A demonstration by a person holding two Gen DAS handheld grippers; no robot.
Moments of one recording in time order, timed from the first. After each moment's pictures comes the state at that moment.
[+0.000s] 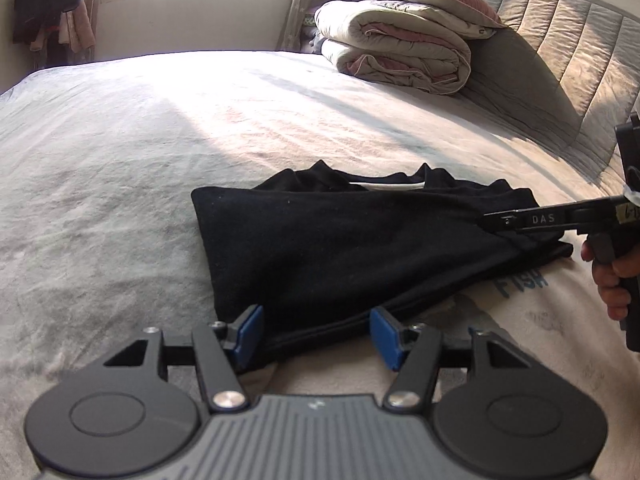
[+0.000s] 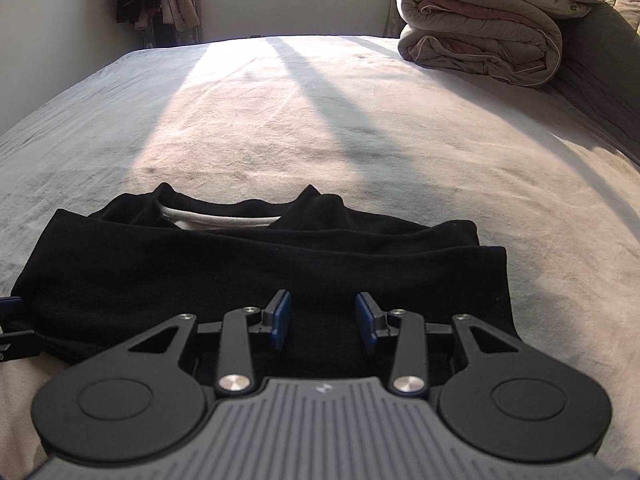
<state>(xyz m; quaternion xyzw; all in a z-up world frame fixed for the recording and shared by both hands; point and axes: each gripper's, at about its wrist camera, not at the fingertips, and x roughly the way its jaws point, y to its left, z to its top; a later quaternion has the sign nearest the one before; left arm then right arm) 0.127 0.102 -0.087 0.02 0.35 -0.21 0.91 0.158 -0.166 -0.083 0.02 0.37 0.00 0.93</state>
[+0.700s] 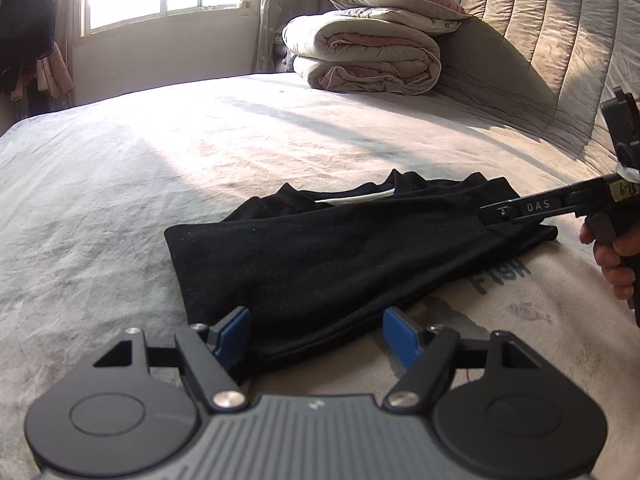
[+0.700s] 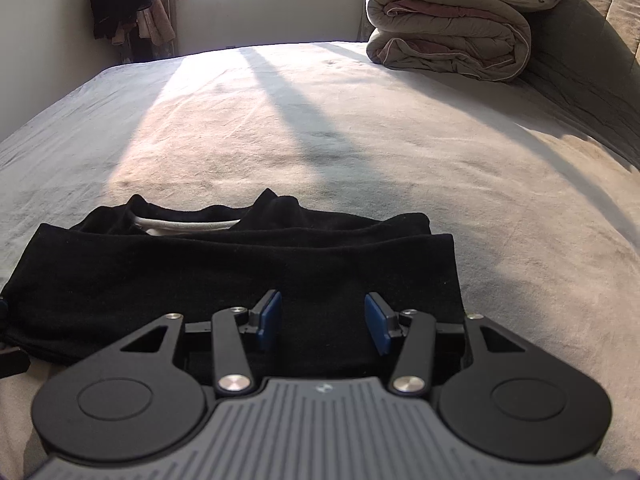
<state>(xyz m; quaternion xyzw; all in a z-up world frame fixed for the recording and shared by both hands) 0.119 0.081 -0.090 0.09 0.35 -0.20 0.91 0.134 -0.181 -0.074 0.02 0.35 -0.02 0.94</state>
